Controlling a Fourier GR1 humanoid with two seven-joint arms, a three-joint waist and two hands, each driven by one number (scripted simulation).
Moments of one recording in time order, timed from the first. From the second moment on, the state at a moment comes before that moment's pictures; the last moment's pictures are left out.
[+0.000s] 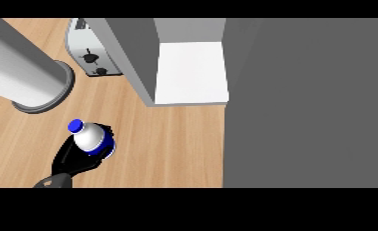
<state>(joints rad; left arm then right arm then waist) -0.24 0.23 0.25 -0.54 0.07 -0.57 -0.64 0.78 -0.26 -0.27 -2.36 -0.58 0.49 -0.12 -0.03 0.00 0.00</state>
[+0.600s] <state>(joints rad) -0.26 0.22 0.28 -0.53 0.15 -0.55 -0.67 0.84 -0.28 -0.30 -2.36 -0.61 0.52 -0.16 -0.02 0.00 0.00</state>
